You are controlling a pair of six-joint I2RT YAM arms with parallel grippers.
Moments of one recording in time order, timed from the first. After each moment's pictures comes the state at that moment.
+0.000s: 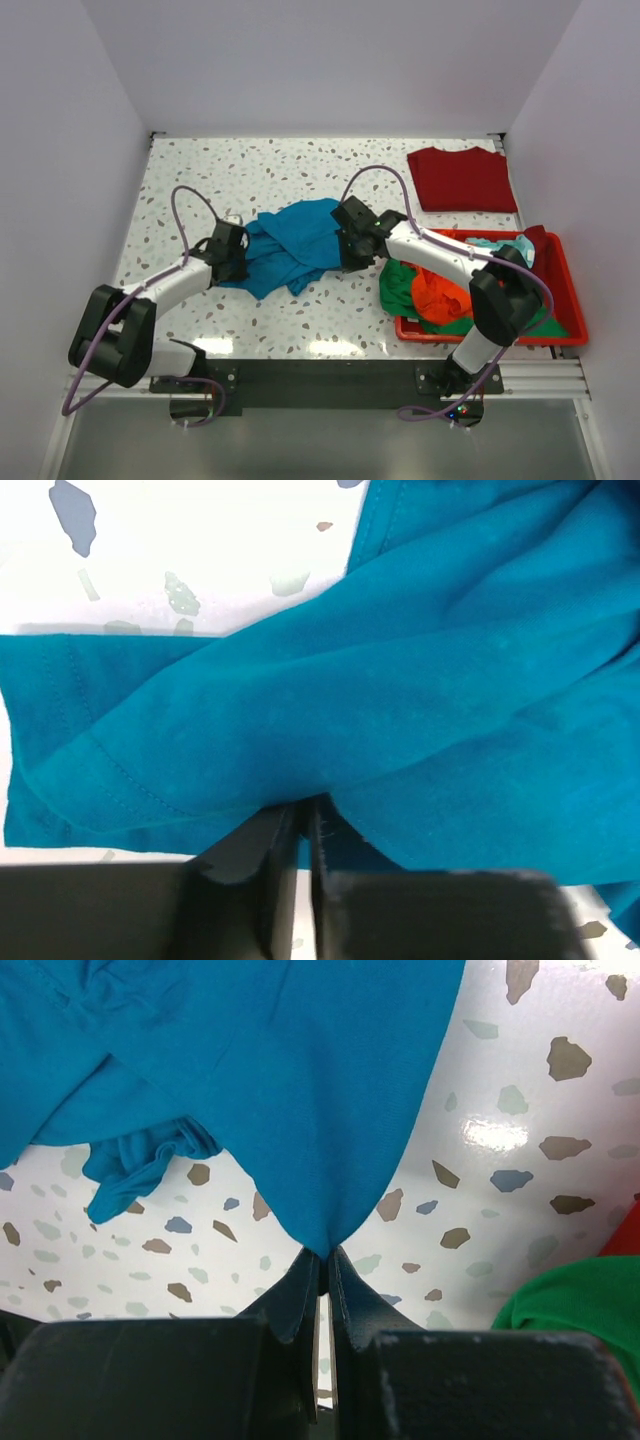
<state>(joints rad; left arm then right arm) -0.33 1.34 0.60 -0.30 -0.18 -0.42 0.76 1.65 1.19 -0.69 0.08 0.61</state>
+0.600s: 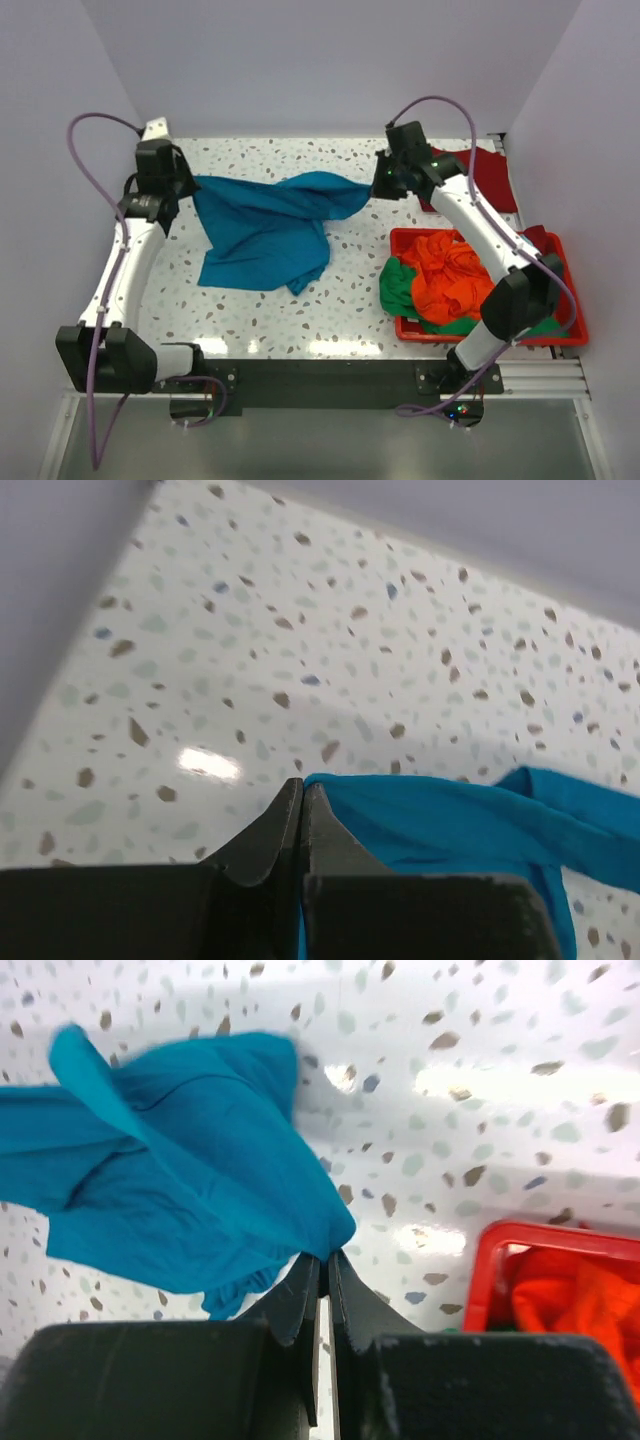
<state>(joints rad) -0.04 1.28 1.17 -0.44 -0.15 -0.32 0.46 1.64 1.59 -0.80 0.02 0.51</state>
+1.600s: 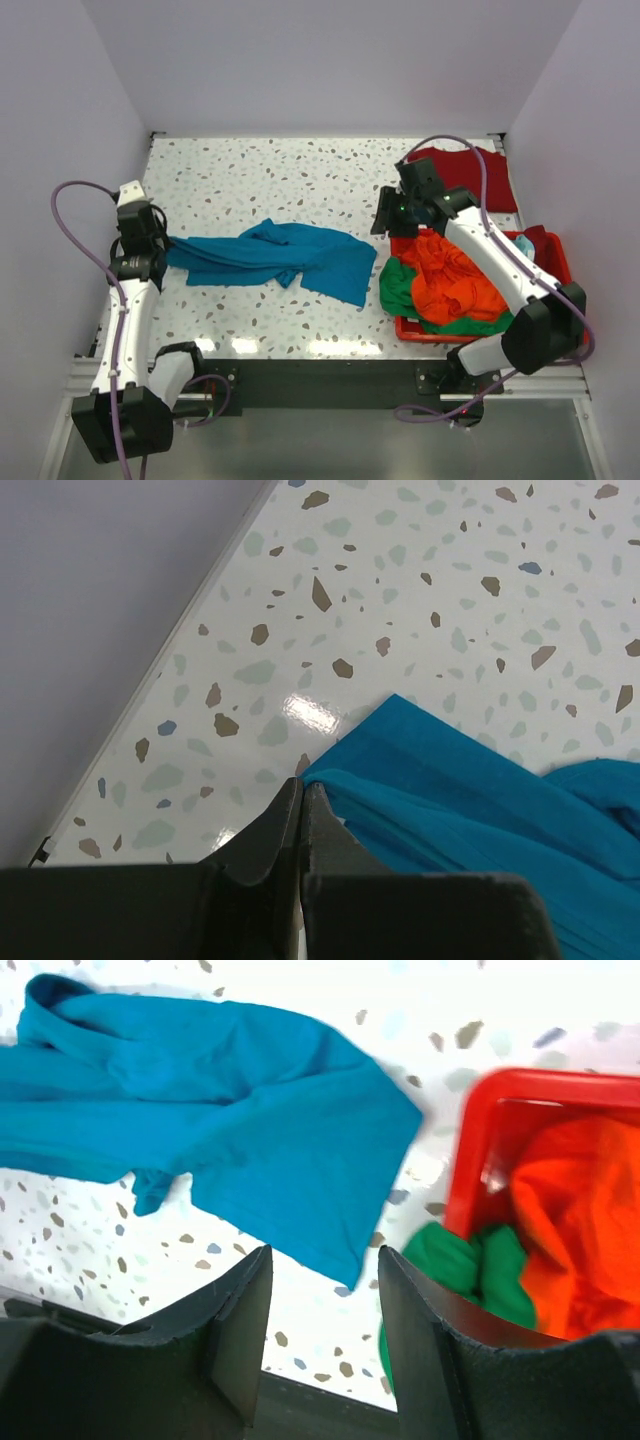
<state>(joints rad) 0.19 0.93 0.77 -0.44 -0.28 -0.18 0.42 1.39 1.25 -0.82 -0.06 0.53</state>
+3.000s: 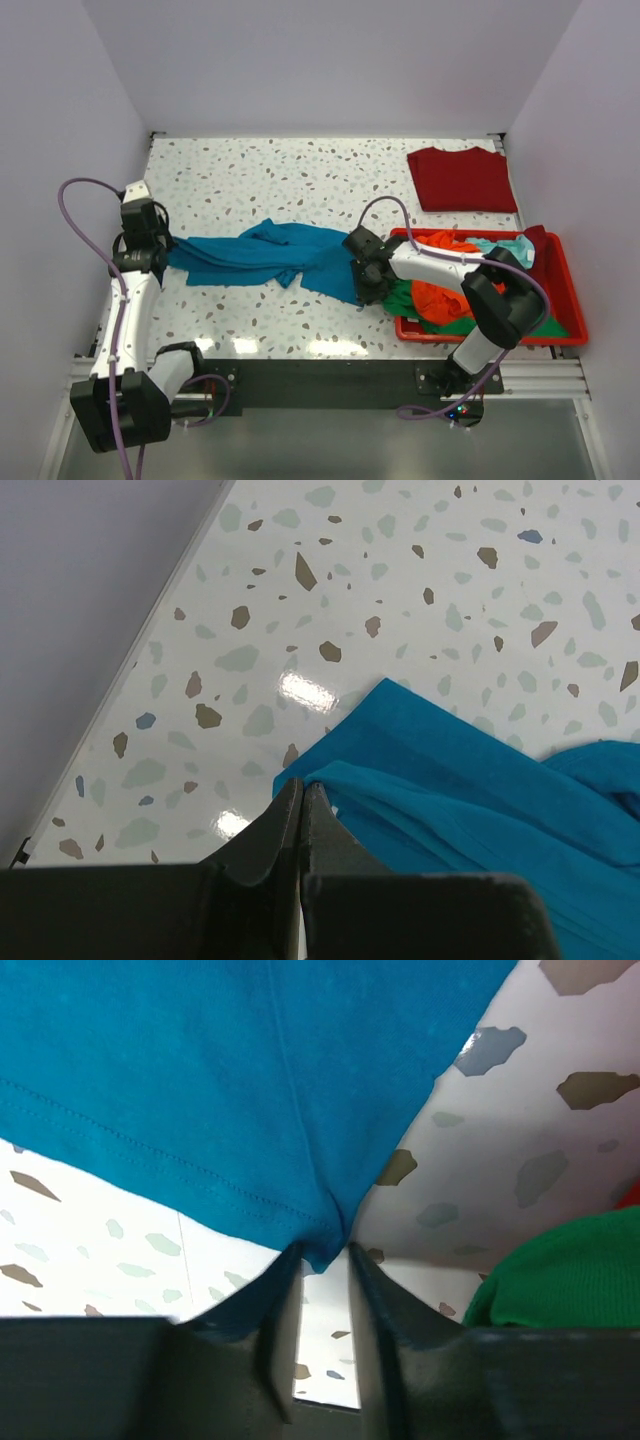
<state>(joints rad) 0.19 0.98 0.77 -0.44 -0.25 -0.18 0.76 1.63 0.92 -0.63 0.03 0.65</state>
